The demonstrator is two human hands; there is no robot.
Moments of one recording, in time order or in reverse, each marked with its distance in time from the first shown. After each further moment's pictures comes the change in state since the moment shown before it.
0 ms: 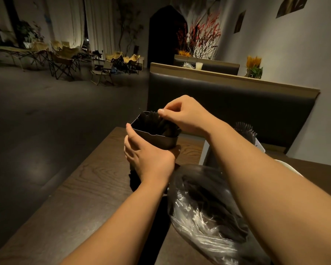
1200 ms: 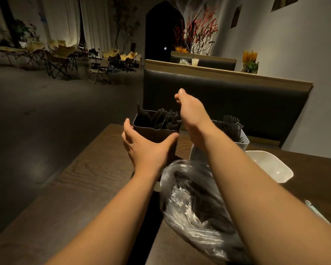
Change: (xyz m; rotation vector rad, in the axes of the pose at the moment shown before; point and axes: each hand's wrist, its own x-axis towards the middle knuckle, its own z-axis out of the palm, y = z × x) left_hand -0.011 0.005 0.007 -0.114 -0.046 0.026; right_hand -0.045 -0.006 -0.002 0.495 0.291 0.318
